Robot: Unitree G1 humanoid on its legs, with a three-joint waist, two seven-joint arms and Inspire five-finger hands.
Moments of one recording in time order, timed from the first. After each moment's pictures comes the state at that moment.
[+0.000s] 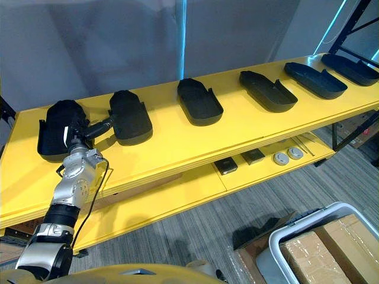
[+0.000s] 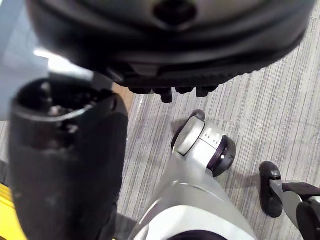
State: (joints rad) left arm -0.35 0.24 0.05 0.39 -0.46 -0.02 0.39; right arm 0.34 0.04 -0.62 1.04 0.24 0.07 0.08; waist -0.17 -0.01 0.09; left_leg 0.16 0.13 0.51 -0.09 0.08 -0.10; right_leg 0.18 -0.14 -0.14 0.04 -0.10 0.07
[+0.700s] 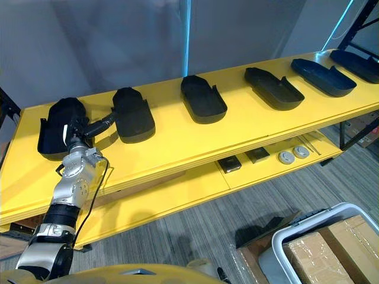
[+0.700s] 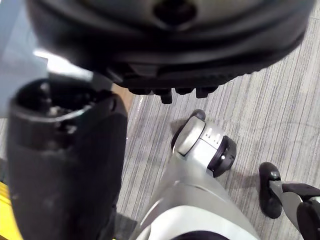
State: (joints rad) left arm -0.35 0.23 0.05 0.32 -0.47 -0.02 0.37; right arm 0.33 0.04 -0.65 1.03 0.26 0.07 0.08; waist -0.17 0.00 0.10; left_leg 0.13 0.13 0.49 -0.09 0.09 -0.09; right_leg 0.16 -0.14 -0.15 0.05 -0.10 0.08
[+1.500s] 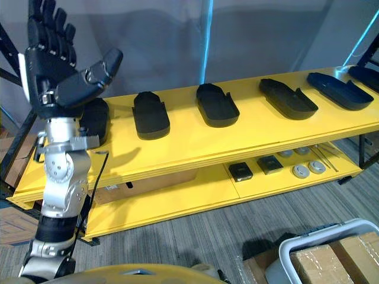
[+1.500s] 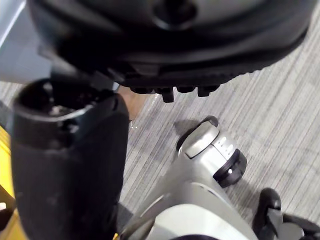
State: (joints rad) left arm -0.20 0.20 -0.05 -0.37 -0.20 -0.29 0.29; right arm 0.31 0.00 -0.54 1.09 0.16 0.01 0.00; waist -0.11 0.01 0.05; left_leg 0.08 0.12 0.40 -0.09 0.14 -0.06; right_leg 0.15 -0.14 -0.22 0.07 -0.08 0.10
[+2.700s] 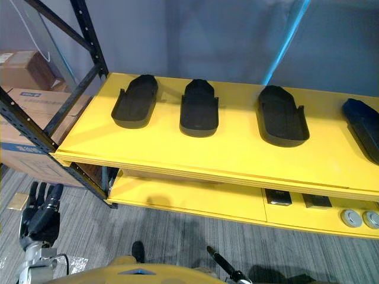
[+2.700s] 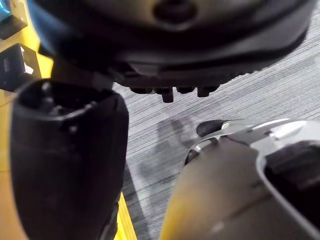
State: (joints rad) left arm 0.37 0.07 0.39 0.45 -0.98 -0.40 -0.37; right arm 0.12 -0.07 -0.39 1.08 0.15 0.14 -0.01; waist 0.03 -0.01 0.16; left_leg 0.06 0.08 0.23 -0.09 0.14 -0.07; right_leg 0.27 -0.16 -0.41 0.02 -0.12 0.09
